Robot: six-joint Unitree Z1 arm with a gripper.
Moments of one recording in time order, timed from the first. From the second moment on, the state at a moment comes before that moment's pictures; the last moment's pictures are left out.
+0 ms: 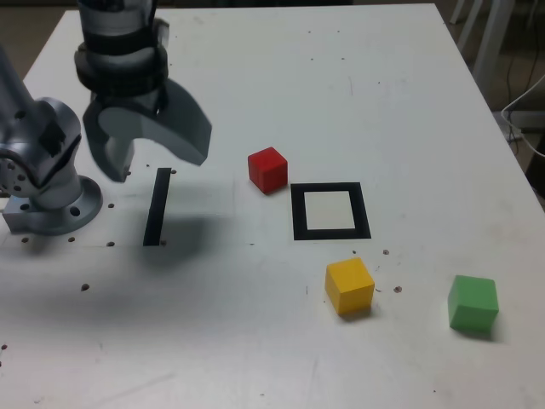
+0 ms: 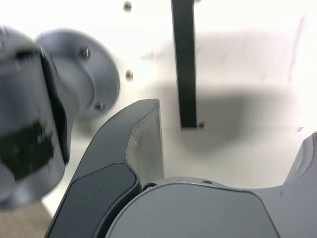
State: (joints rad) arm -0.21 1.40 -0.91 1.21 0.07 -0.18
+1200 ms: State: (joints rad) arm -0.14 1.48 -1.04 1.12 0.11 -0.13
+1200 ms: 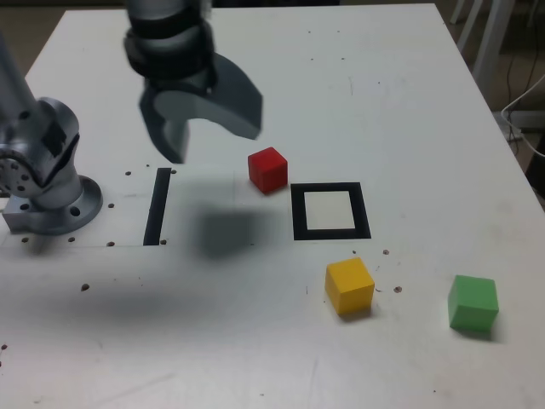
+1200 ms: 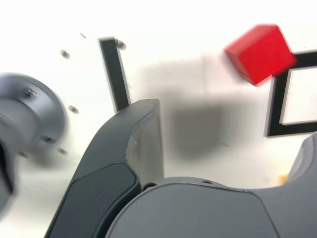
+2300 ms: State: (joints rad) arm 0.09 1.75 -1.16 1.06 -0.06 -0.32
